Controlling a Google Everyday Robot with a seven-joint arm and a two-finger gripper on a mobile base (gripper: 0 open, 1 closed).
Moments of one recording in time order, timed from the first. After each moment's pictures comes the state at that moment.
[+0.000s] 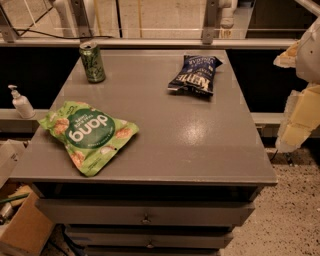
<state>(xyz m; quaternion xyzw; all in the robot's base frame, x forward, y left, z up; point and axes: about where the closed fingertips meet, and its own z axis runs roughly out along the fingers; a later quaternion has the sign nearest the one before) 0.438 -0.217 0.976 -0.60 0.78 -0.03 0.16</state>
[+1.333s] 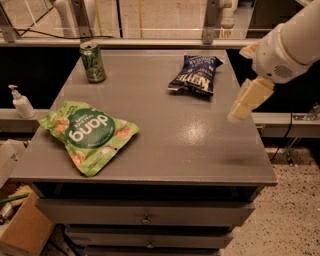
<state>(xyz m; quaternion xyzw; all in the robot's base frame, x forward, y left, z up) 0.552 -0.187 0.935 -0.59 0.75 0.00 0.29</state>
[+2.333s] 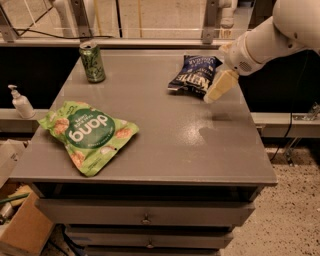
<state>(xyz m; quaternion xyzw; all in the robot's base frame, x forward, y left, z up) 0.684 -0.171 0.882 -0.57 0.74 0.04 0.35</state>
